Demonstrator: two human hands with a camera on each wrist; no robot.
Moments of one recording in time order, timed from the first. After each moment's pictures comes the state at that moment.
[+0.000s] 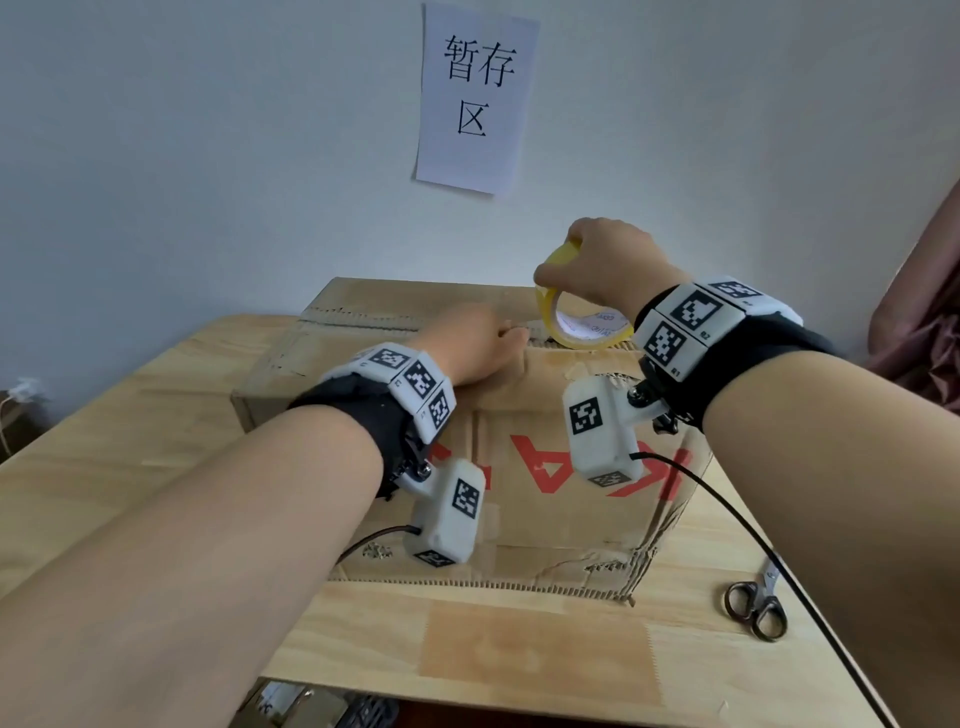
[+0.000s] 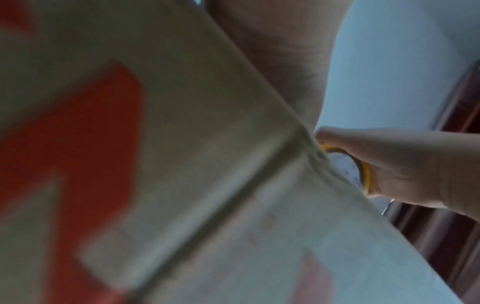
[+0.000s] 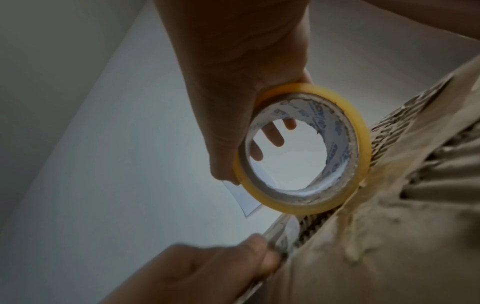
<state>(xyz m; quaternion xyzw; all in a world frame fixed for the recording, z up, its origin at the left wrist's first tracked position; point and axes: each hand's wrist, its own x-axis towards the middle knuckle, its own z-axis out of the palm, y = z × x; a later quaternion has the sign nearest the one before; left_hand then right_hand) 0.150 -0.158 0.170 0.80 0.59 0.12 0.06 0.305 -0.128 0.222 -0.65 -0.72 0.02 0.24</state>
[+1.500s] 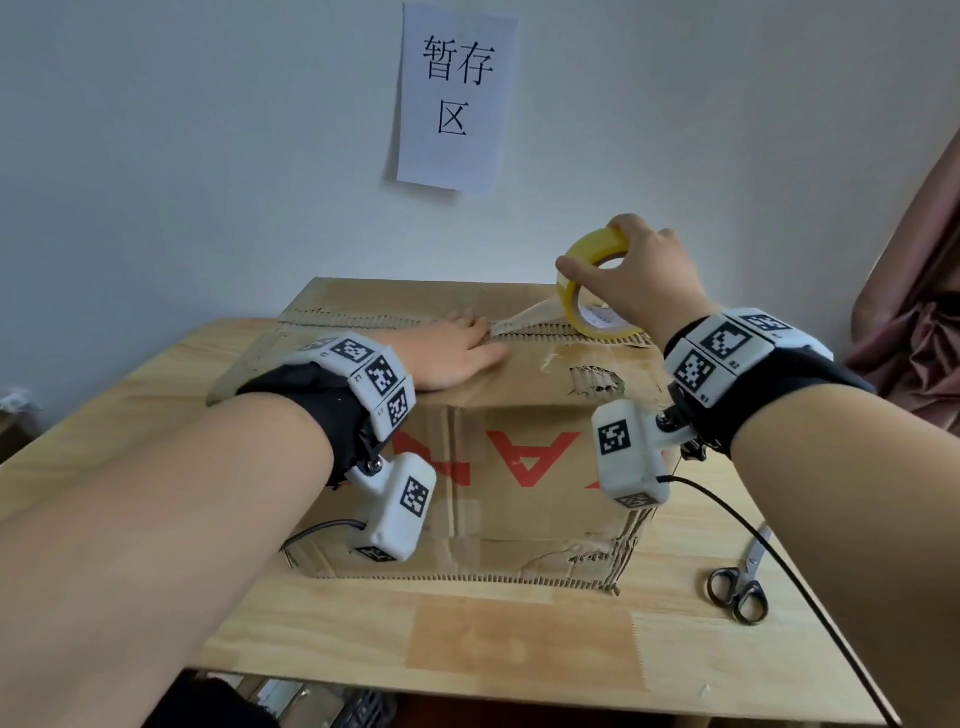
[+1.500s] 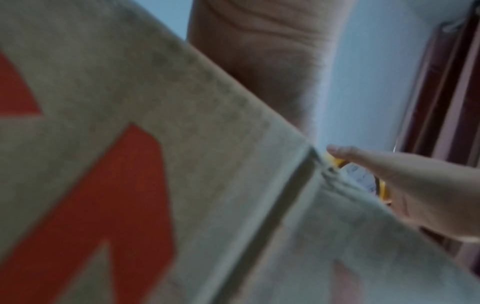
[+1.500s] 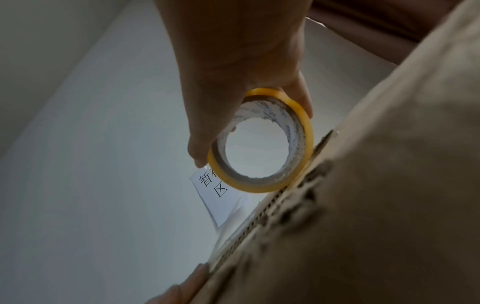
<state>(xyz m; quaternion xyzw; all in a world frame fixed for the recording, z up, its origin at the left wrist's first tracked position) 0.150 -0.174 0.175 0.81 0.58 -0.05 0.07 0.355 -0.145 0.200 -0.68 -0.65 0.03 0.34</state>
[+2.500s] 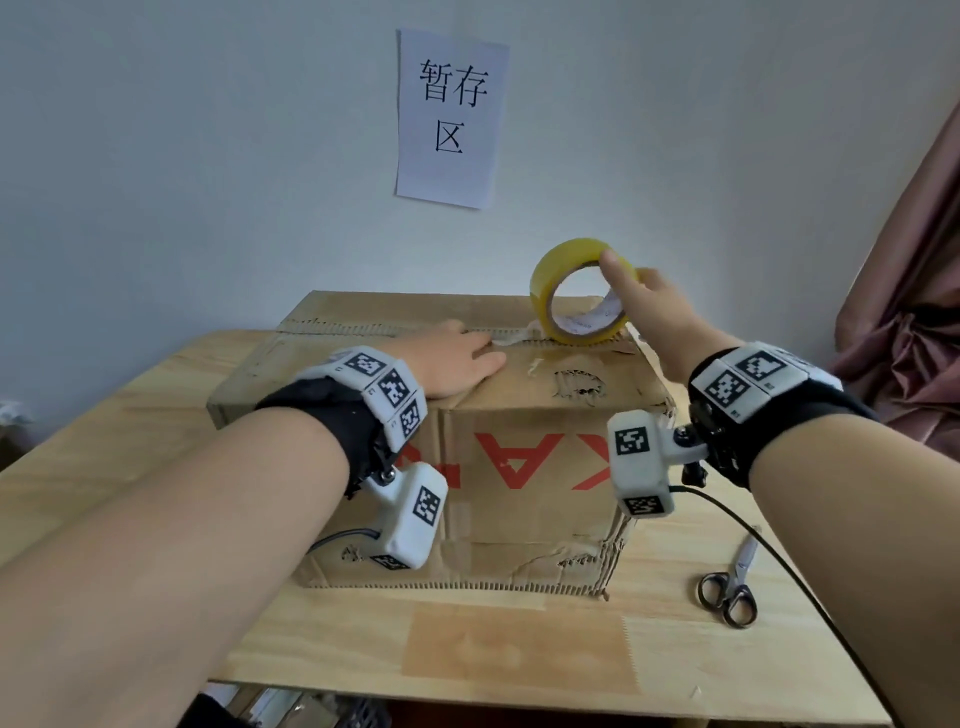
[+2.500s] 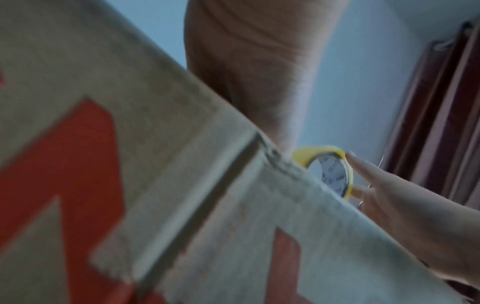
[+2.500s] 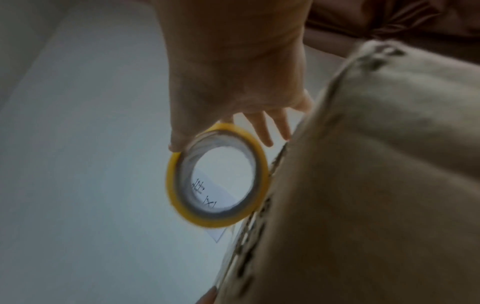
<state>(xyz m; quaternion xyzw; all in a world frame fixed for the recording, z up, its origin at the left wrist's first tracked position) 0.152 -0.175 0.178 0.80 0.59 -0.04 0.05 0.373 -0.161 0.188 -0.63 -0.55 0.32 0.45</state>
